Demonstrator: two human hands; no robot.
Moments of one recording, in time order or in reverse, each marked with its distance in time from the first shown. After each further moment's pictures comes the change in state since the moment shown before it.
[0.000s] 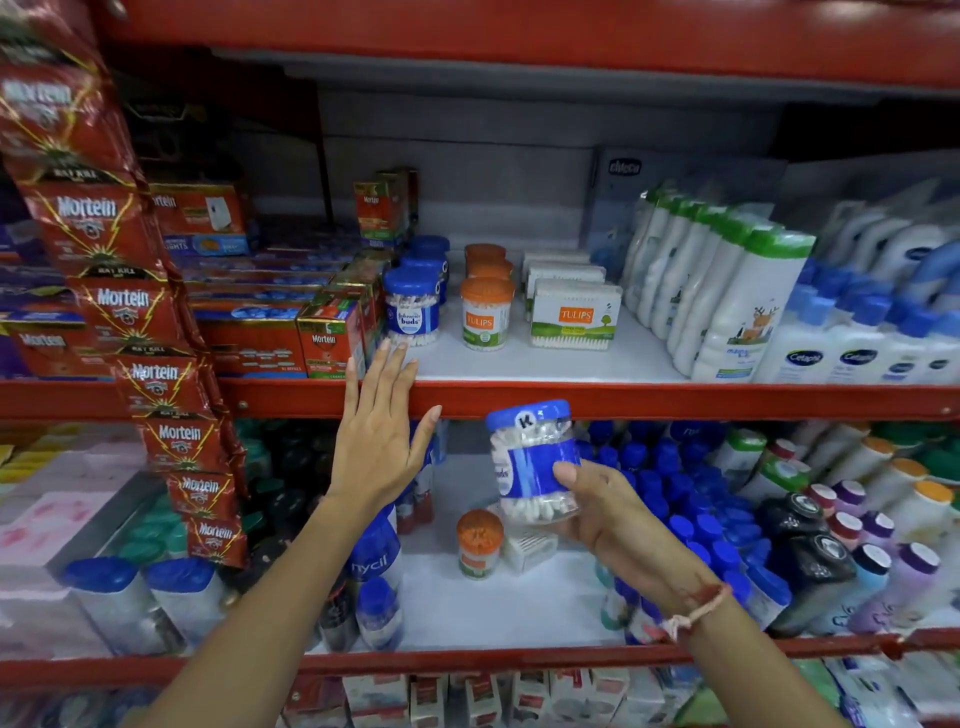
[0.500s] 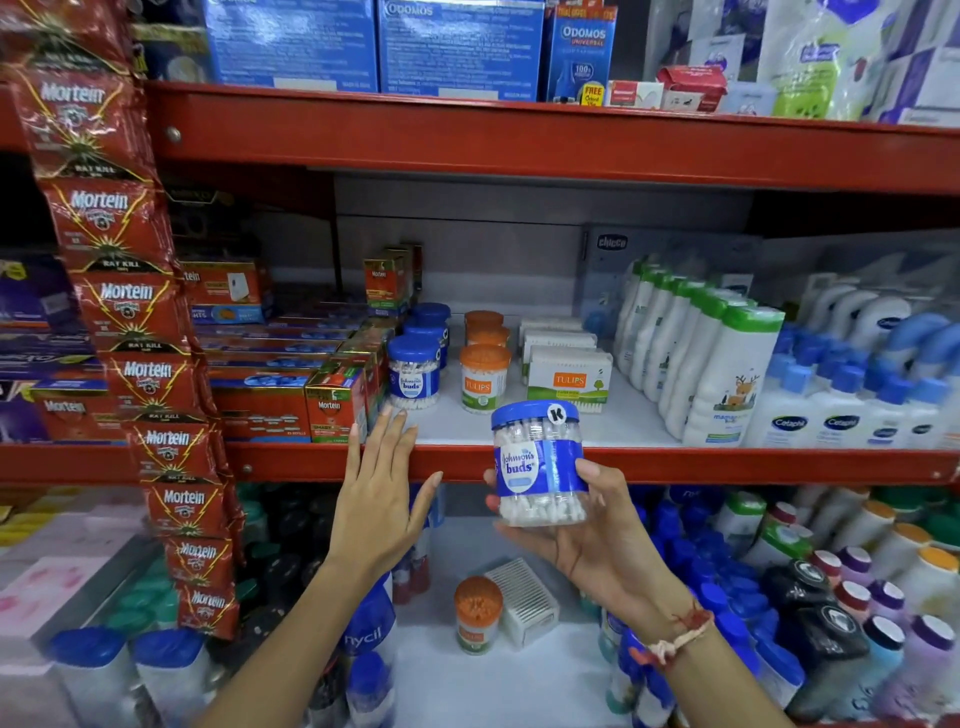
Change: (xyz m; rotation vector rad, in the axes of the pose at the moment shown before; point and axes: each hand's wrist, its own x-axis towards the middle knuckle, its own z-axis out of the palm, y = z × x) left_hand 0.001 0.003 -0.003 0.006 -0.029 -0.021; right_hand 0.014 -0.038 0.018 0.353 -0.198 -0.083
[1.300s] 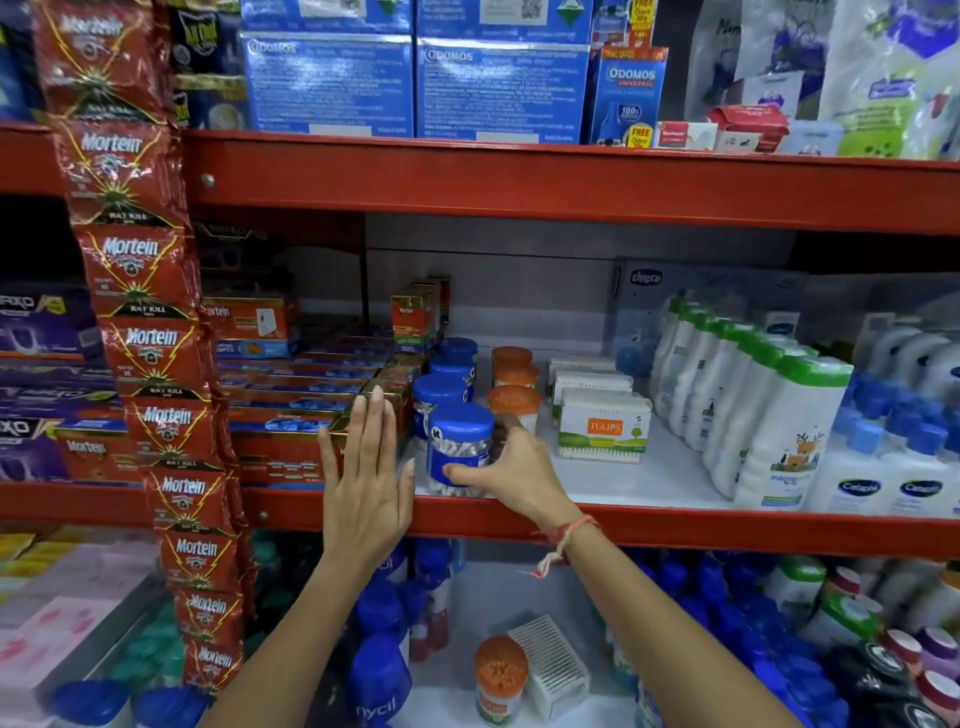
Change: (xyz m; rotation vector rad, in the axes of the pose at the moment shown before) left_hand 0.047 -0.043 0.008 0.264 0.373 -0.047; right_hand 0.153 0.002 0.012 -1.266 0.351 -0.259
